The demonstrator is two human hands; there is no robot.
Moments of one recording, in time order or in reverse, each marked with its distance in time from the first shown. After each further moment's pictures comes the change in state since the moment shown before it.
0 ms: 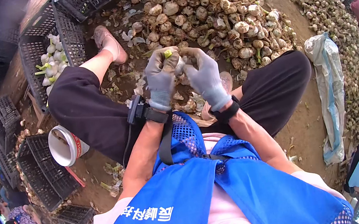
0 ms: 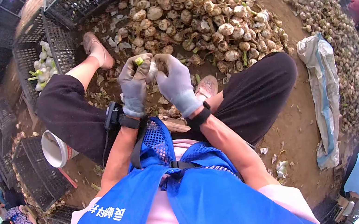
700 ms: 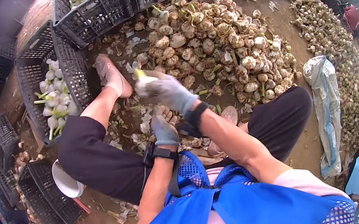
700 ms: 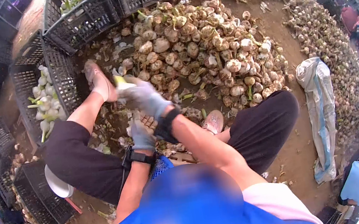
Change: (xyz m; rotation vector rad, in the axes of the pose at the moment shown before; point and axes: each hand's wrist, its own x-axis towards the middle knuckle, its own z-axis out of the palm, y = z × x) left_hand 0.025 -0.081 -0.057 -0.383 0.644 -0.716; right_hand 0.107 -0.001 0.093 0.823 -0.527 0.515
